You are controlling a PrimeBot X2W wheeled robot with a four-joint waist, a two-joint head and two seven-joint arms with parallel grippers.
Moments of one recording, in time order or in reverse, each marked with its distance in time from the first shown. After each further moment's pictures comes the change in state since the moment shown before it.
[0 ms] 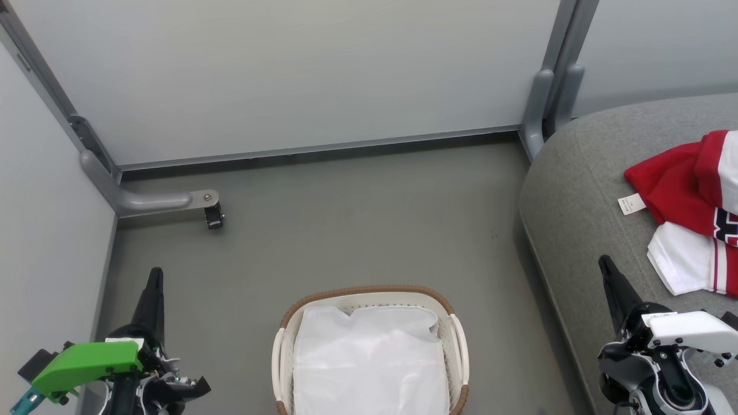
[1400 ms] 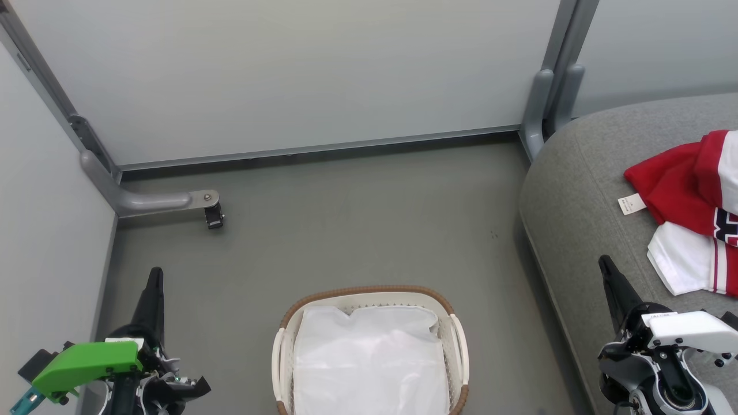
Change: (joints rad) left arm 0.000 0.000 0.000 0.000 0.000 0.000 0.000; right arm 0.000 0.000 0.000 0.000 0.000 0.000 0.000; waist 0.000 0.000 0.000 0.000
